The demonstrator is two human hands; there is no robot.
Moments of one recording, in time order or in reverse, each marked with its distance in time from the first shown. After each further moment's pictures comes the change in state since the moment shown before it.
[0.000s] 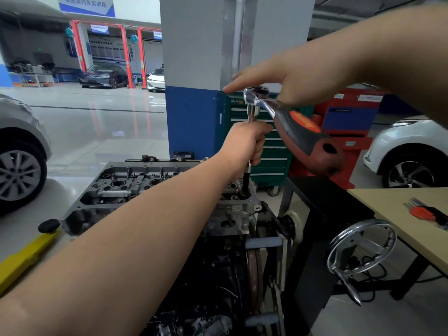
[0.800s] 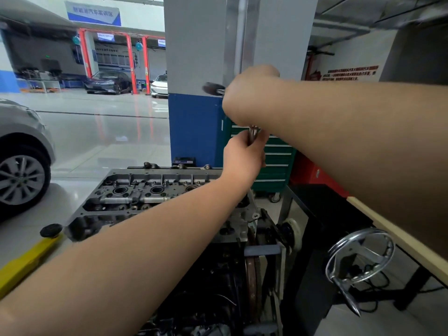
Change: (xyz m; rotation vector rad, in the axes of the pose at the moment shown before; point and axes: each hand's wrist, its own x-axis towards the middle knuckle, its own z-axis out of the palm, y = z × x) left_hand -0.022 -0.002 0.016 0.202 0.234 0.137; right_hand 0.070 -0.050 0.013 -0.647 -0.008 0.362
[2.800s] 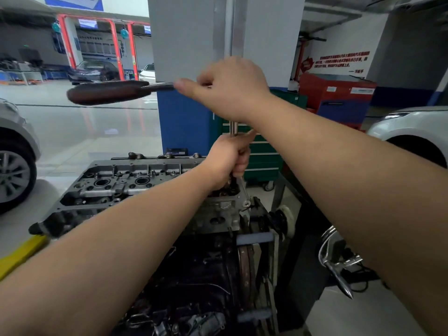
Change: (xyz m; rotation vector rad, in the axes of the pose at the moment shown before) left_hand 0.005 -0.026 -0.017 -0.210 -0.383 -0.240; right_hand 0.005 -0.021 0.051 0.823 0.687 0.106
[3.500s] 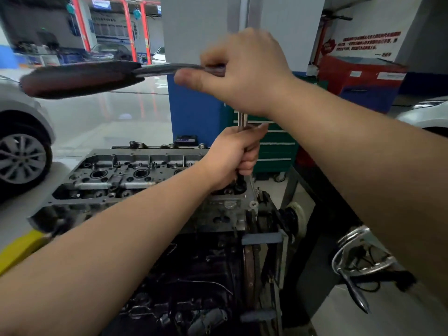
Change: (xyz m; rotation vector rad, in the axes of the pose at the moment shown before) left_hand 0.007 -0.013 -0.008 -0.045 -0.084 0.020; right_hand -0.001 0.015 0.007 0.114 0.072 -0.141
